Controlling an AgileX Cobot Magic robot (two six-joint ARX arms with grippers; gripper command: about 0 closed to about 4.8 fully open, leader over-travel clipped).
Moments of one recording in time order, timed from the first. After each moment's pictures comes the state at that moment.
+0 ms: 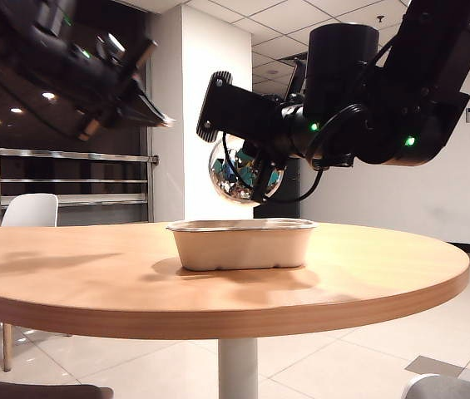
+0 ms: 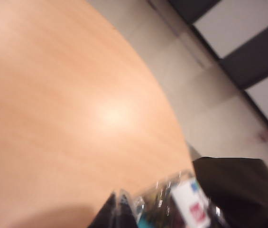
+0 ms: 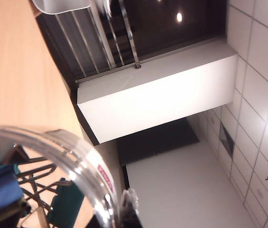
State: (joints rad) left arm -0.21 1.78 1.28 0.22 0.53 -0.54; right arm 0.57 2.01 1.01 1.20 0.11 -1.26
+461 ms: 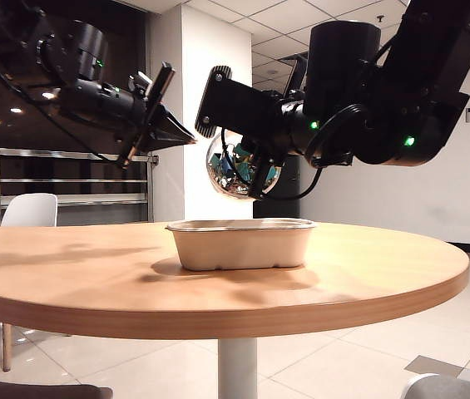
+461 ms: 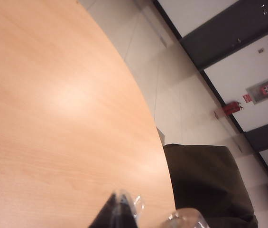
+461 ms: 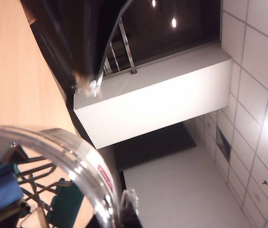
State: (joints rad) left arm -0.20 2.05 1.57 0.20 0.72 -0.62; right arm 0.58 2.01 1.01 1.22 0.09 -1.26
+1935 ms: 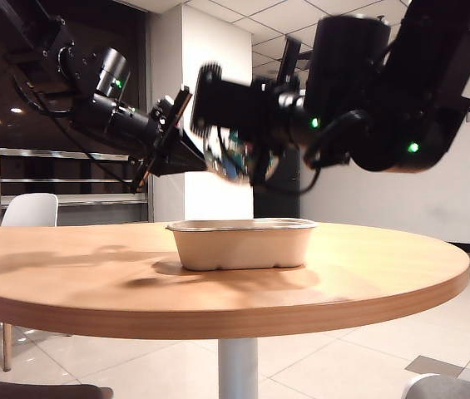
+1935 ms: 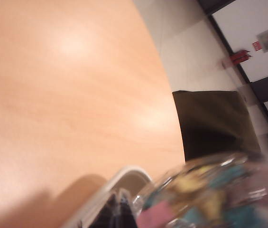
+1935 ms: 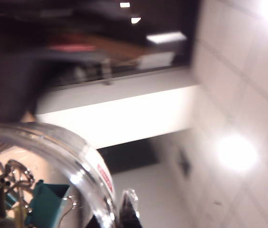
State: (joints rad) left arm -0.26 2.09 1.60 -0.03 0.81 -0.46; right arm 0.60 2.02 0.98 1.37 0.07 -1.44
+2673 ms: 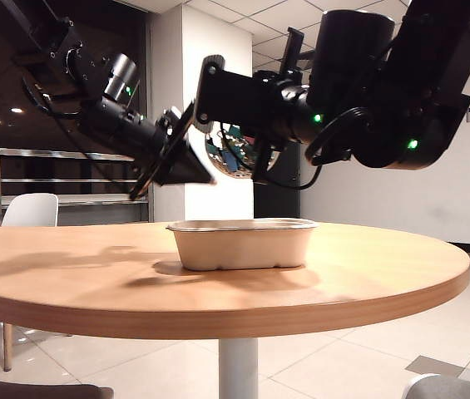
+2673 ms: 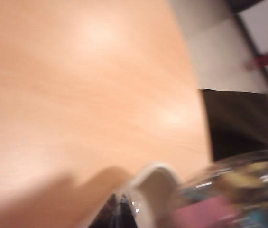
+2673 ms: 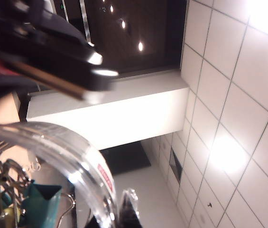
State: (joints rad) left arm -0.28 2.10 1.59 -0.08 0.69 -0.46; right arm 0.58 2.01 0.99 1.38 0.05 -1.44
